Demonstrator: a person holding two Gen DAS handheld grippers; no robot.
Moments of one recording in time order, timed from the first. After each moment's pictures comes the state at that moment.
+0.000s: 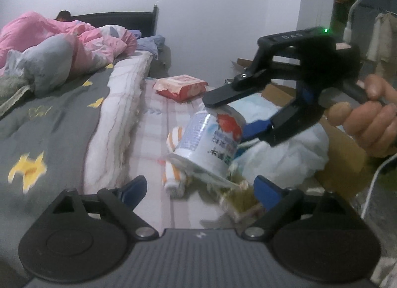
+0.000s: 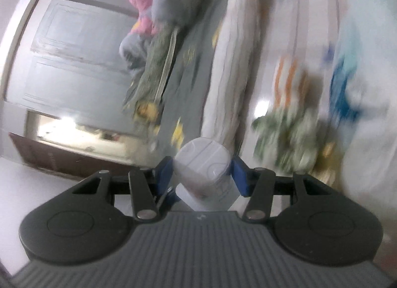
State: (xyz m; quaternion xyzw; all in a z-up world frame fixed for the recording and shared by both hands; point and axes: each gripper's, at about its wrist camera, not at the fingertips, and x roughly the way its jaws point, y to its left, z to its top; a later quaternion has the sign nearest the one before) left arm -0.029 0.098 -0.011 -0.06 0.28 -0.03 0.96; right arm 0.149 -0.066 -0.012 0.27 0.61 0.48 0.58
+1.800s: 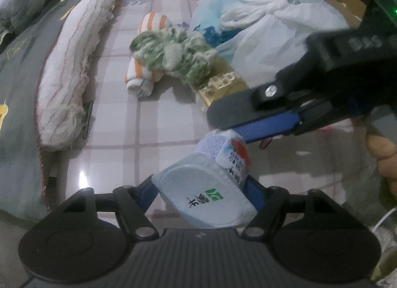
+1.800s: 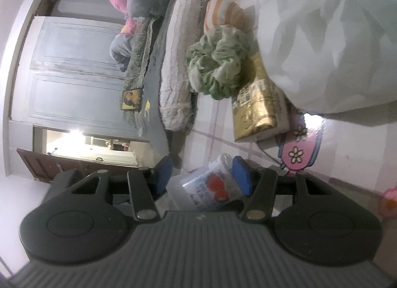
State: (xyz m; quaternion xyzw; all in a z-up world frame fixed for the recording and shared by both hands) left arm 0.025 0.037 -0.040 -0.01 0.55 0.00 0.83; right arm 0.106 -0.134 -0.098 0.30 0.60 0.45 0.59
